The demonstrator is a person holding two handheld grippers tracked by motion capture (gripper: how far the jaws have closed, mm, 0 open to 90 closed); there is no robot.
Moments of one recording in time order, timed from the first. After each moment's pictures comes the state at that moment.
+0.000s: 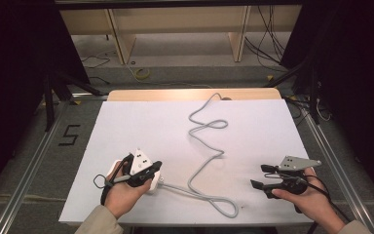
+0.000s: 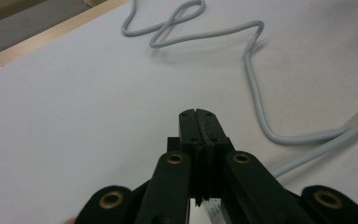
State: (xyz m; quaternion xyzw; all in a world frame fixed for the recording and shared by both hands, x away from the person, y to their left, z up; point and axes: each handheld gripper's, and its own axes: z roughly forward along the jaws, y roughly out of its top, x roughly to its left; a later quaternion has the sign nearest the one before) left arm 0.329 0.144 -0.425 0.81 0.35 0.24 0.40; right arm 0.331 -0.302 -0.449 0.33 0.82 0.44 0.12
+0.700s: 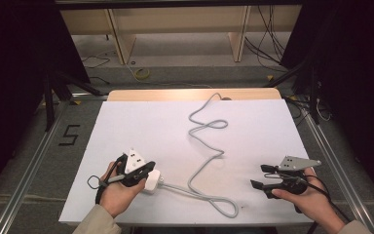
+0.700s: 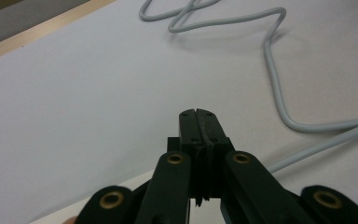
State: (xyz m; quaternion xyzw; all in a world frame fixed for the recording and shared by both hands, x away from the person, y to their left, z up) left arm 0.329 0.157 -0.425 0.81 0.37 0.24 0.38; right arm 0.331 -0.302 -0.449 0.33 0.82 0.44 0.12
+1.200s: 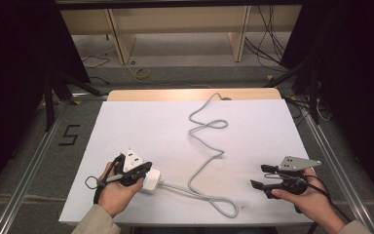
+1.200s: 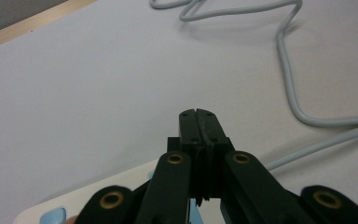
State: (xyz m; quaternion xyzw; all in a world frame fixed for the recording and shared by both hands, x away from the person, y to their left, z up) left arm 0.330 0.162 -0.427 0.81 0.39 0.24 0.37; right arm 0.330 -0.302 -0.449 0.33 0.83 0.44 0.12
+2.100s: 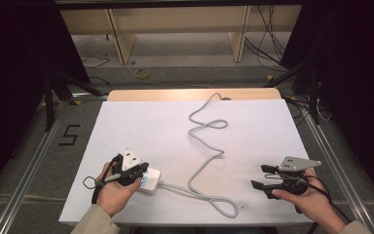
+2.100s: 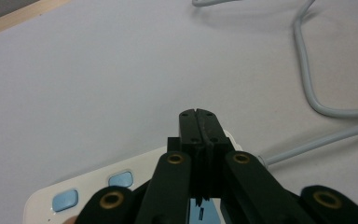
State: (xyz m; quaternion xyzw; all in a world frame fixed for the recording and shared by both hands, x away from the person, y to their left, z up) left arm 0.331 0.167 -0.428 0.81 0.41 0.24 0.35; right arm 0.330 -0.302 -0.449 0.33 0.83 0.44 0.12
